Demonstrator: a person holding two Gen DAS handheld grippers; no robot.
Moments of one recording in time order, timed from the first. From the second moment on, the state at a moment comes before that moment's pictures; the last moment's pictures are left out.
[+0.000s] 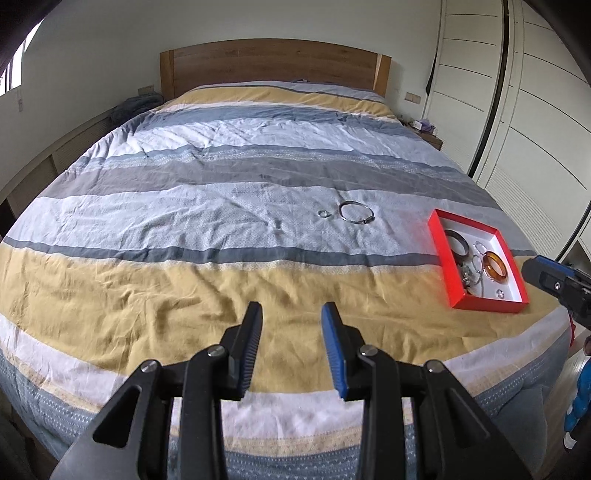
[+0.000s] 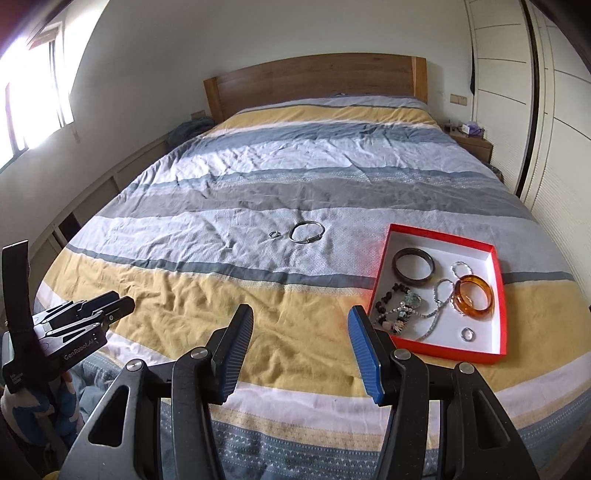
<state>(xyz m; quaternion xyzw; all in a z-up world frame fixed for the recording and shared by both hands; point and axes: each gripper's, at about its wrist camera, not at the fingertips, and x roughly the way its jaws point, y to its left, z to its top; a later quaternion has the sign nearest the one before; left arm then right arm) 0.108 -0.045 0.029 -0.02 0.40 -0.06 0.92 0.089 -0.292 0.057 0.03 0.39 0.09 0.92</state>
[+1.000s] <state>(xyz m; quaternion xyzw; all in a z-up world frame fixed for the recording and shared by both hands) 0.358 -0.107 -0.089 0.02 0.45 -0.18 0.88 0.381 -0.276 -0.088 0.05 0.50 0.07 0.86</state>
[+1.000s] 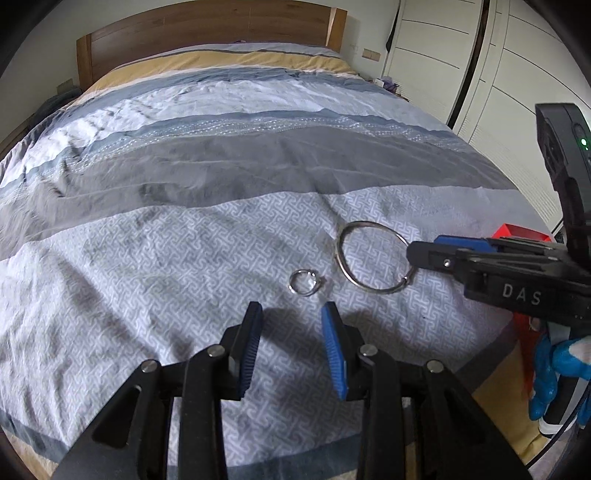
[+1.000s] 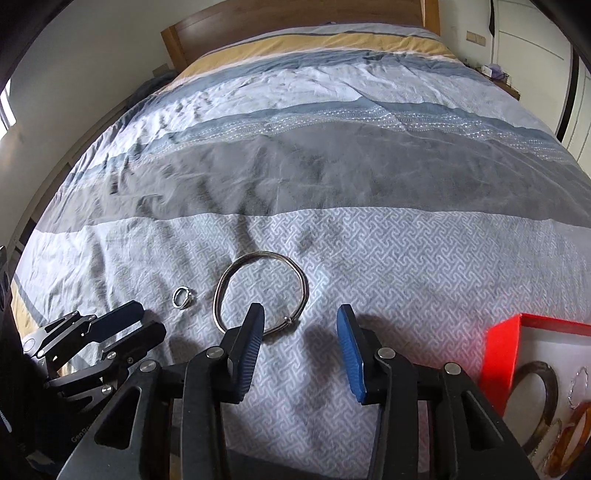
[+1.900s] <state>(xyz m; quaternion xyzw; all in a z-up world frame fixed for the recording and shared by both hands) 0.372 -0.113 -0.105 0.03 0.44 -0.18 0.88 0.403 -0.259 -0.119 -0.03 0.49 0.07 0.87</state>
